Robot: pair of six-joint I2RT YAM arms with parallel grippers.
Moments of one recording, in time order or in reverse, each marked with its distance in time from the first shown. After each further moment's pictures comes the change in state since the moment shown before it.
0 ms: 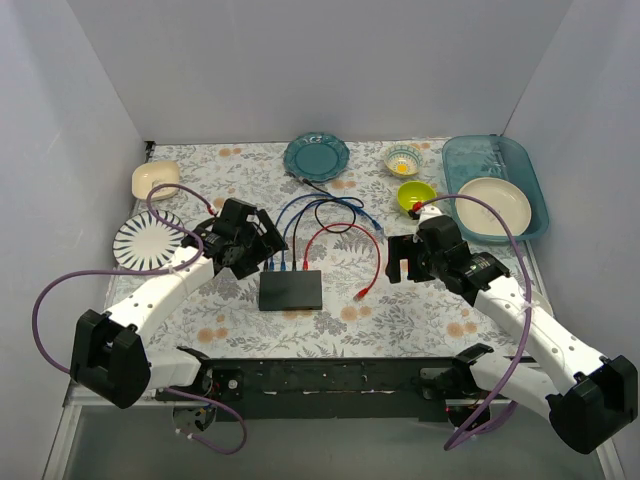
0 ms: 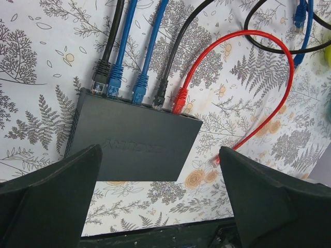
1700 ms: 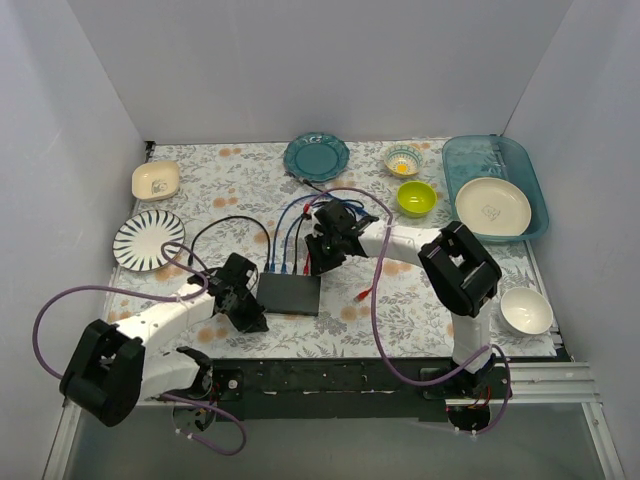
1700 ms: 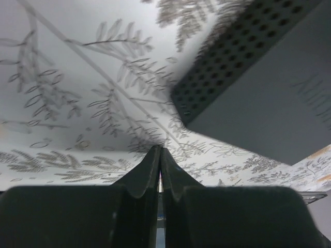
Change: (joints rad) left arm -0.045 -0.125 -0.442 -0.055 0.151 -0.180; right arm 0.245 0.969 0.494 0.285 -0.311 -0.010
